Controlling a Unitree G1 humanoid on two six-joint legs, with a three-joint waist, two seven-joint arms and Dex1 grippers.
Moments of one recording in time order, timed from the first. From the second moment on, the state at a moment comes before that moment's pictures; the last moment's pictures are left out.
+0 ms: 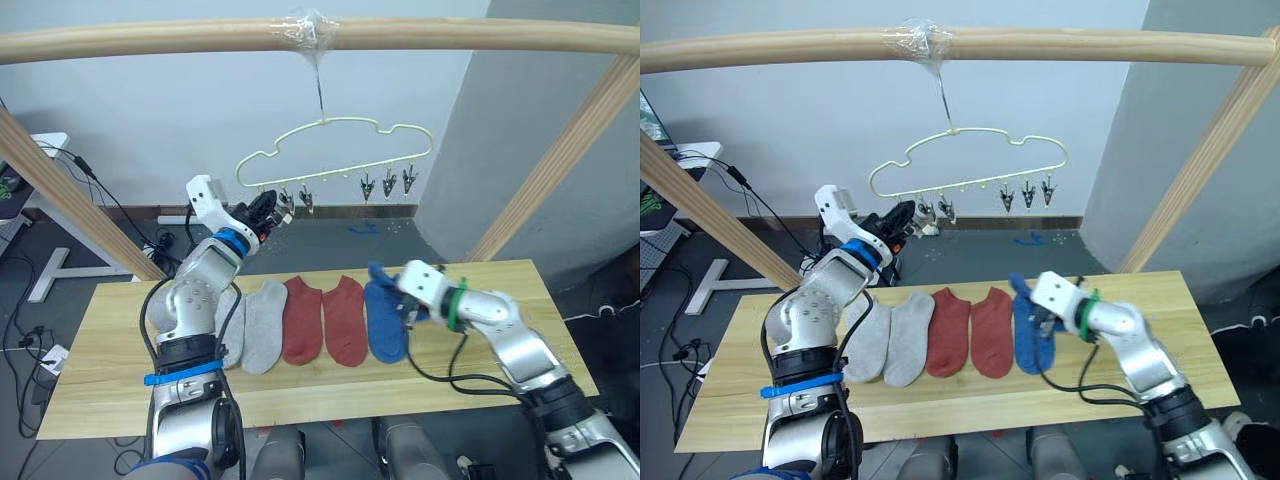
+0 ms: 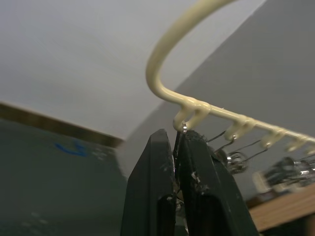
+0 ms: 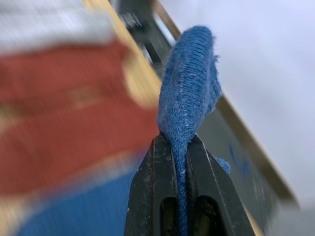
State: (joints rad) left arm -0.60 0.16 0.46 0.04 -0.88 0.83 -0.12; right arm -0.40 -0.41 0.37 -0.11 -0.14 0.25 0.71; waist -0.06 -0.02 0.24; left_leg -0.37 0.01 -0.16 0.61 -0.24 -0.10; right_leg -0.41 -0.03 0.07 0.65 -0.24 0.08
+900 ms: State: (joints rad) left arm -0.51 0.17 0.40 -0.11 -1.06 0.92 -0.04; right arm -0.61 -0.26 0.47 0.02 -0.34 0.20 0.58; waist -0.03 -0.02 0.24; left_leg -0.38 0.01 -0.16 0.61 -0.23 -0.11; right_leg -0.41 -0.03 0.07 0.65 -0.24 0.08
